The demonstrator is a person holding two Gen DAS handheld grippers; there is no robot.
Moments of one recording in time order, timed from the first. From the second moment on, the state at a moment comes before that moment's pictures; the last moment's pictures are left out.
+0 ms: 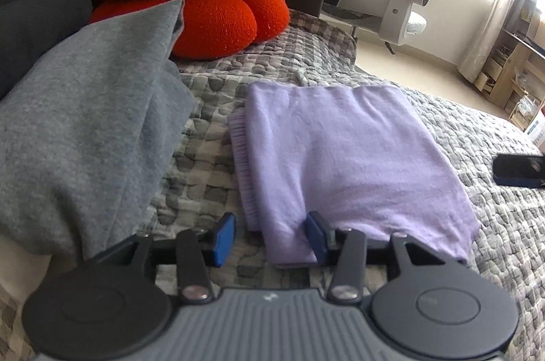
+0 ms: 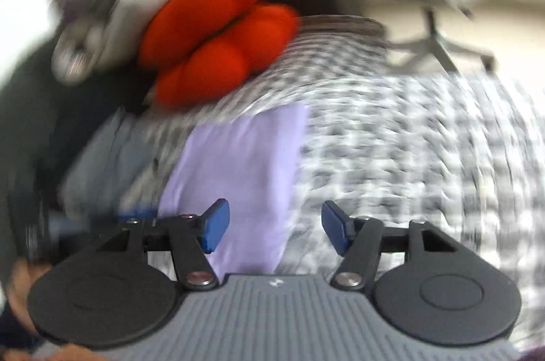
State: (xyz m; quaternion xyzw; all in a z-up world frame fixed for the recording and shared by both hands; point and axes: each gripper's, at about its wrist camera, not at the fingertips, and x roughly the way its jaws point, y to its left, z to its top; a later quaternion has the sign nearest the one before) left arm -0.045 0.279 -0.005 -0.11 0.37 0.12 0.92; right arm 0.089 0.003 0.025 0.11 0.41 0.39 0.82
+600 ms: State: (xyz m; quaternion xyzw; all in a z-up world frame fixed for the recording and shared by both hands) left arm -0.043 0.276 -0.006 -0.08 0.37 0.12 0.92; right arm 0.119 0.032 -0.013 0.15 0.39 0.40 0.82
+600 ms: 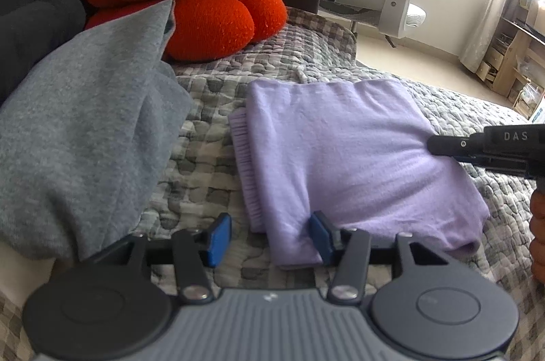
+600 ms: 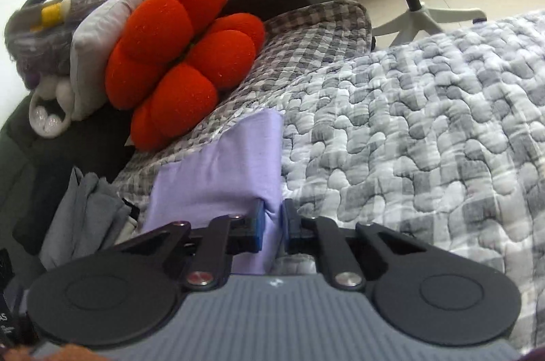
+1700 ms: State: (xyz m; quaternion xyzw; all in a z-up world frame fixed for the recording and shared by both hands) left arm -0.044 0.277 0.010 -0.08 0.38 0.10 0.92; right arm 0.167 0.051 0.000 0.13 0.31 0.40 0.85
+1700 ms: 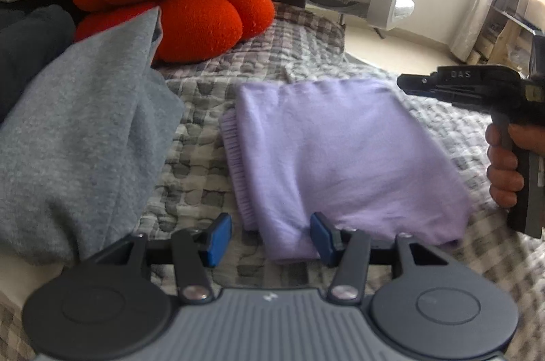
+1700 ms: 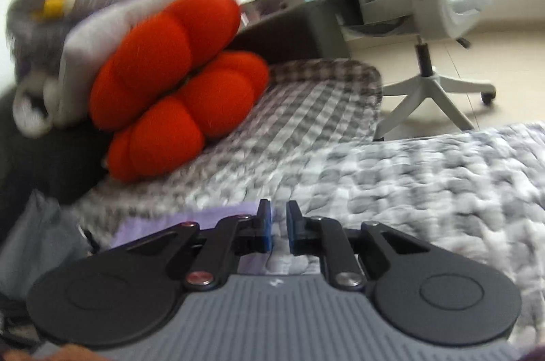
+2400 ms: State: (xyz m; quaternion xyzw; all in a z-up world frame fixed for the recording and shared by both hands) left arm 0.003 0.274 -0.002 -0.12 0.33 0.14 0.93; right arm 0.077 0.052 0.012 -0.07 0.38 0.44 0.81
